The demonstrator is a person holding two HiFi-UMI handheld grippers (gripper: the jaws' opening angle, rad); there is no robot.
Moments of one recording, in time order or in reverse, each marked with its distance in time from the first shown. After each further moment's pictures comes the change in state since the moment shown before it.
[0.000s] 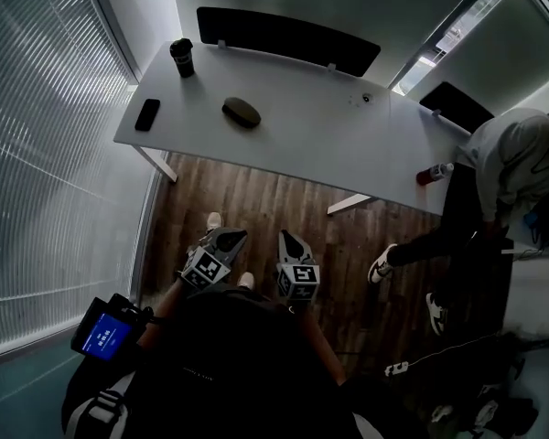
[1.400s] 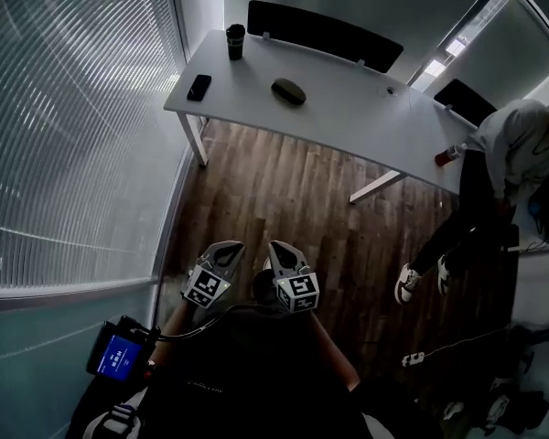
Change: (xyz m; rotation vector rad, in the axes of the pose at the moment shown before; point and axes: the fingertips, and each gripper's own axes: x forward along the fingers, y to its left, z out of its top) left arm -0.240 -0.099 -0.096 -0.085 -0.061 0.155; right arm -0.114 0.265 -0.081 -0.122 -0.031 0.251
